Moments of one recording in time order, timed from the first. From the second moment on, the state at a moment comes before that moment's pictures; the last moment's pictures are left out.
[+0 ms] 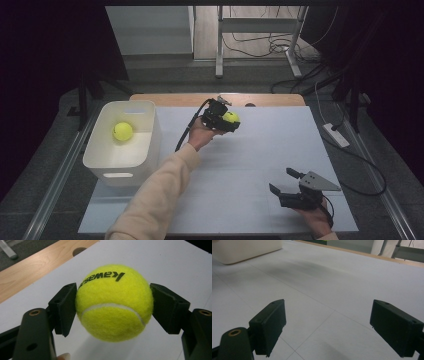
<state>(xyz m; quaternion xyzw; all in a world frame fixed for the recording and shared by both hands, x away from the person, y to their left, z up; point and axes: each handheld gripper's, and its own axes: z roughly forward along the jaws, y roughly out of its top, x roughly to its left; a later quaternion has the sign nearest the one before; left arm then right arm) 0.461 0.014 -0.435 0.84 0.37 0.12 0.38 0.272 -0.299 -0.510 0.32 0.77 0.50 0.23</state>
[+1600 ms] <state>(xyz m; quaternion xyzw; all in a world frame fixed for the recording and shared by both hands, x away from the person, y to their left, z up) 0.403 0.063 -0.380 0.82 0.35 0.17 0.43 0.272 -0.296 -0.510 0.32 0.77 0.50 0.23</state>
